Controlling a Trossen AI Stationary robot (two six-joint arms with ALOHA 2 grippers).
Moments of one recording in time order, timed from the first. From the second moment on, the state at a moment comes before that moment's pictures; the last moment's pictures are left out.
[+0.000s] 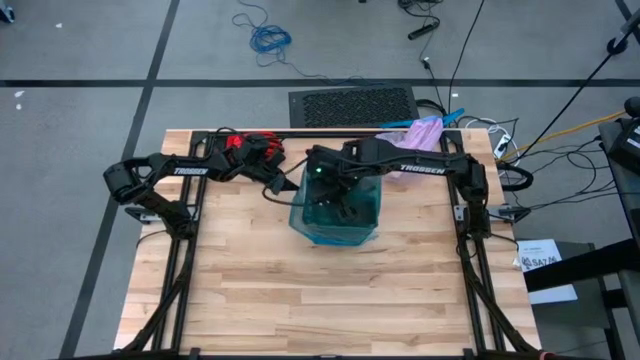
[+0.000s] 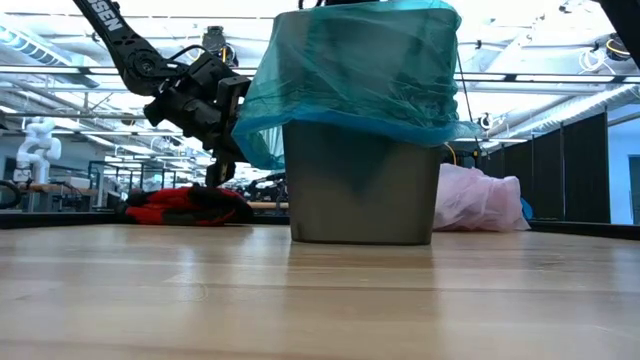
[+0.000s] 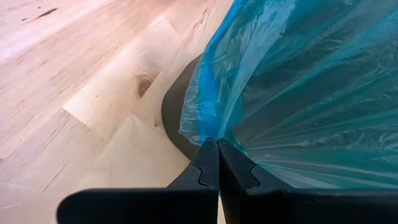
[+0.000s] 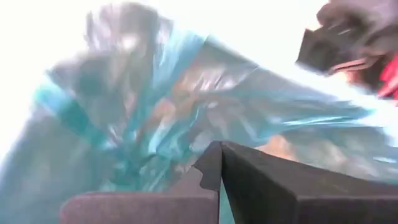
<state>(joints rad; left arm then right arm) 0.61 1.46 0.63 0.20 0.73 -0.51 -0.10 1.97 2.06 -1.20 -0.11 -0.43</state>
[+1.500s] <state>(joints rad) 0.61 1.46 0.63 0.20 0.72 -0.45 -0.09 1.99 1.70 -1.06 0.01 0.82</state>
